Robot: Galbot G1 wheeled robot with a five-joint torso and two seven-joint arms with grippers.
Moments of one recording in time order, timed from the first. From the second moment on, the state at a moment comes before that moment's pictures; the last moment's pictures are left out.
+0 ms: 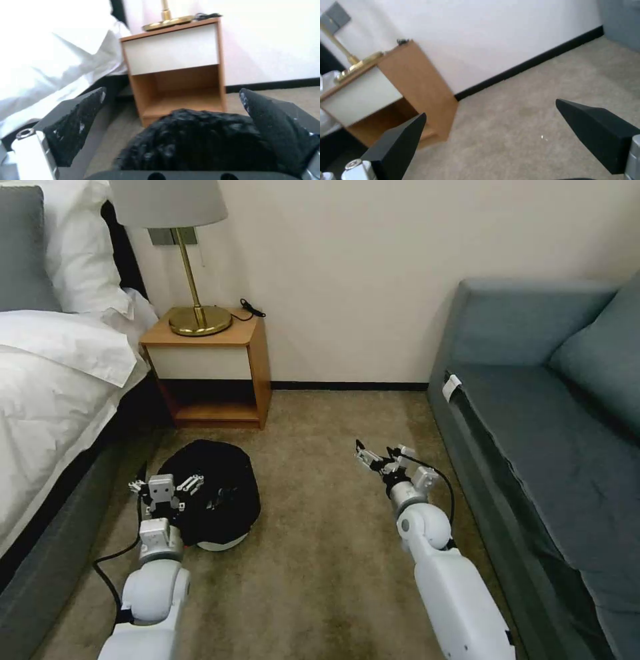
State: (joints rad) left arm 1.32 -1.41 -0.62 -1.82 0.06 -0.08 -0.17; right arm -0.99 1.51 0.37 1.54 0.49 -0.13 0.06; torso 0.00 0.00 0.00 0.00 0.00
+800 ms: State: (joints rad) left arm 1.37 -1.43 -0.47 -1.90 0.17 -0.08 -0.18; right arm -1.18 1.59 0.40 1.64 -0.01 0.12 0.17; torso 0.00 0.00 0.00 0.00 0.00
